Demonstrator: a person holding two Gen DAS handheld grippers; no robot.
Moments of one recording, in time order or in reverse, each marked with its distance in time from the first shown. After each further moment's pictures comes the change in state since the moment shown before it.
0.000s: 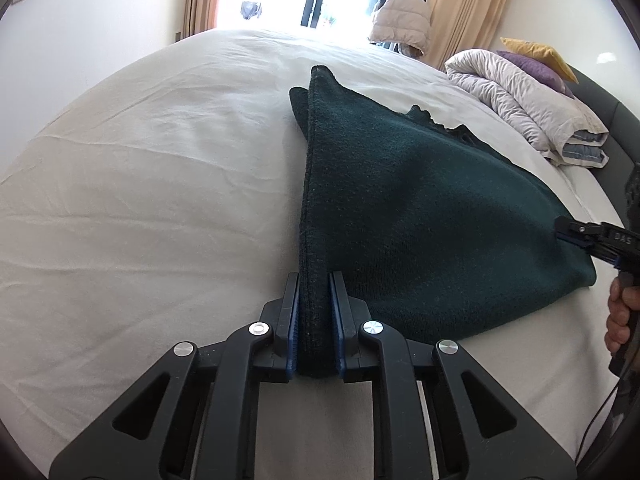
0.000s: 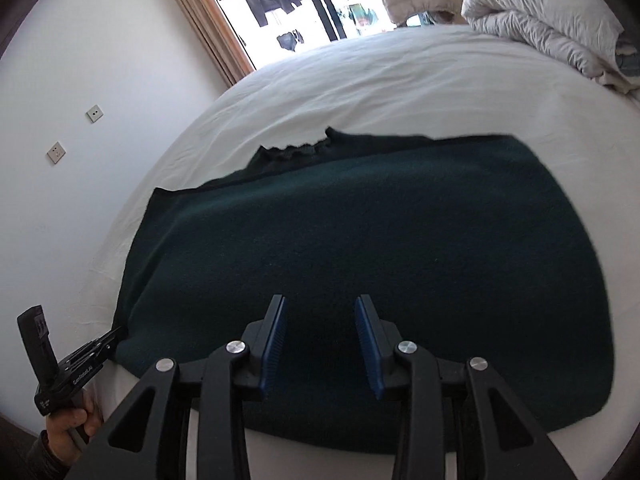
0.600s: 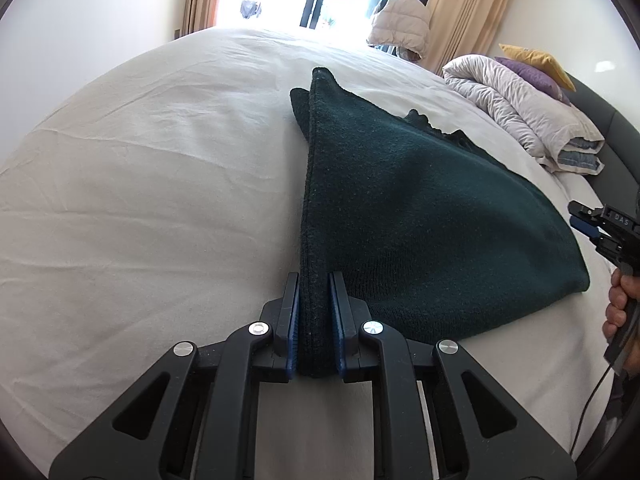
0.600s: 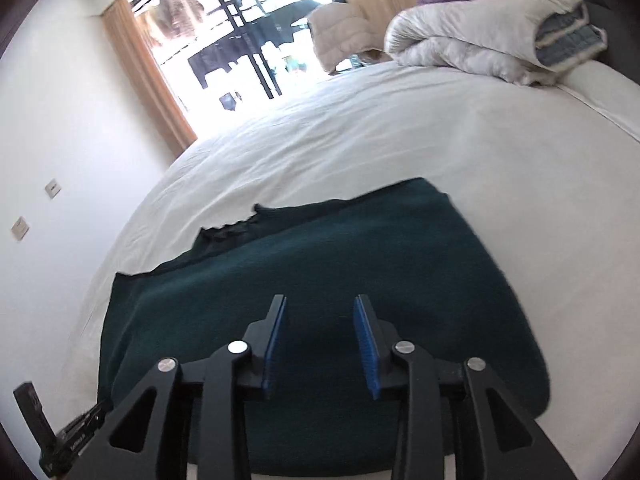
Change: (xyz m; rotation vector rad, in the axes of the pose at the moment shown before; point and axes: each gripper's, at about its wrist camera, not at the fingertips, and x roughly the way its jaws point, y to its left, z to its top) left arm -0.002 0.009 0.001 -0.036 -0.008 -0.049; right arm -0.053 0.002 0.010 0.036 -0.235 -0.096
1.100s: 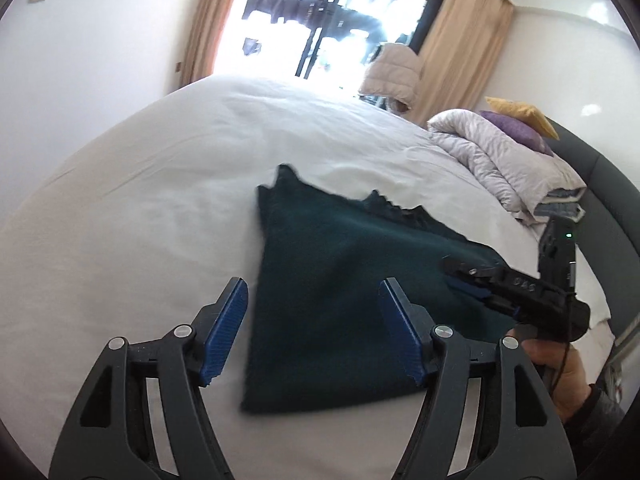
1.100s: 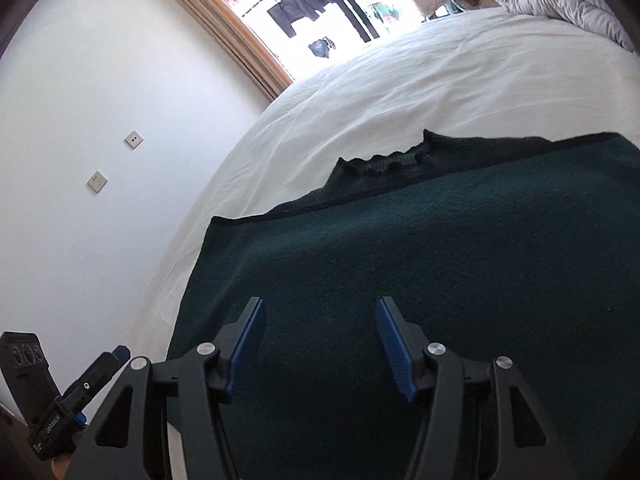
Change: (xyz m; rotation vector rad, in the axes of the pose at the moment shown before) left arm -0.046 -0.048 0.058 0.005 -0.165 -0.060; right arm 0.086 0.065 -0.004 0.051 0.184 0.331
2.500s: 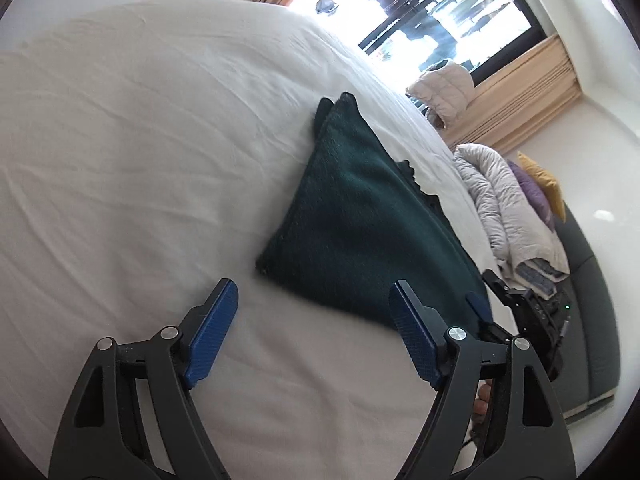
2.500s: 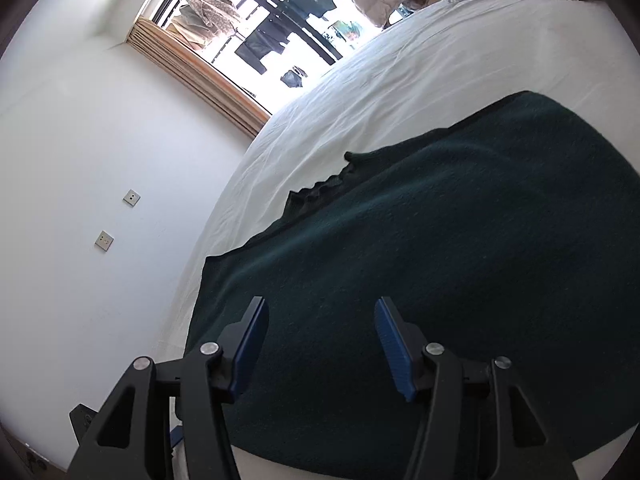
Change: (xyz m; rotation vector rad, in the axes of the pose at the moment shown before) left arm -0.022 0.045 -0.089 -0.492 0.111 -0.068; right arm -0.060 -0.050 -0.007 0.124 -0.095 0.043
